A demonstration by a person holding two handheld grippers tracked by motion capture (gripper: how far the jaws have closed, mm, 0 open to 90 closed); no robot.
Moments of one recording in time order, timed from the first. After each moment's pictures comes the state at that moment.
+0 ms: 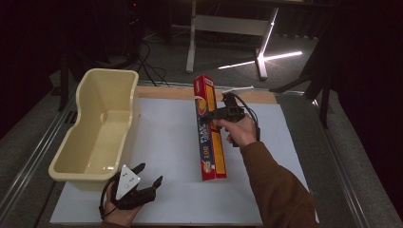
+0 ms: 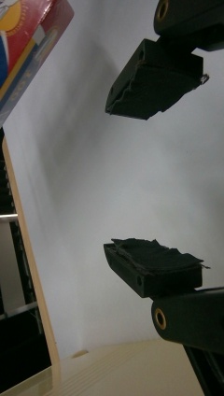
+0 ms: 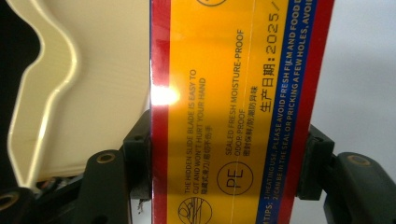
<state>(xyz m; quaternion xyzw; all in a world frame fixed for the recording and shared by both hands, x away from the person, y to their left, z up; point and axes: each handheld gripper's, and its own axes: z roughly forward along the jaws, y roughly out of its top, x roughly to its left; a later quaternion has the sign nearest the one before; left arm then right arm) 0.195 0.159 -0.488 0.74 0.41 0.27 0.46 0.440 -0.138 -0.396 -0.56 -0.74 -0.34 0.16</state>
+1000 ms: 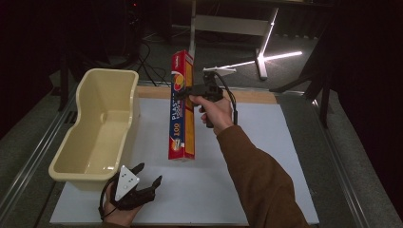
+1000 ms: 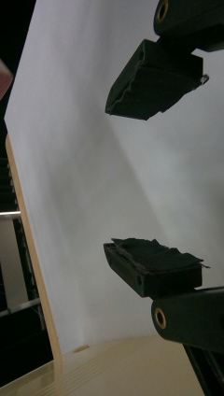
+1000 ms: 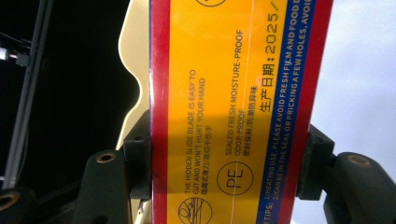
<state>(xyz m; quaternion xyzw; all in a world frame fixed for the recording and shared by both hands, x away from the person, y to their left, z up) 0.194 0.160 -0.489 0.73 0.41 0.28 0.47 0.464 -0.071 -0.352 -0.54 -0.69 -0.43 0.23</state>
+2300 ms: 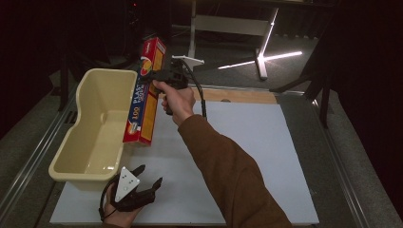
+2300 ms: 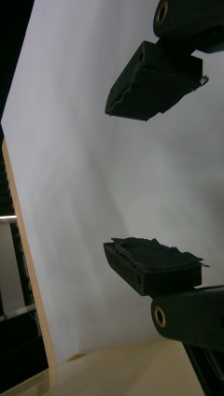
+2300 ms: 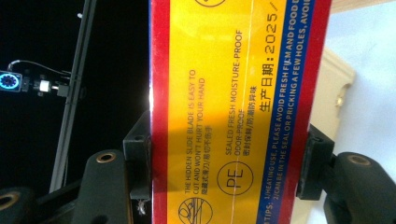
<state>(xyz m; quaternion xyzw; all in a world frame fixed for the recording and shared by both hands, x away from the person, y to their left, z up) 0.192 0.160 -0.493 0.73 0.41 0.27 0.47 0.478 0.027 -0.337 -0.55 -0.64 -0.47 0.27</state>
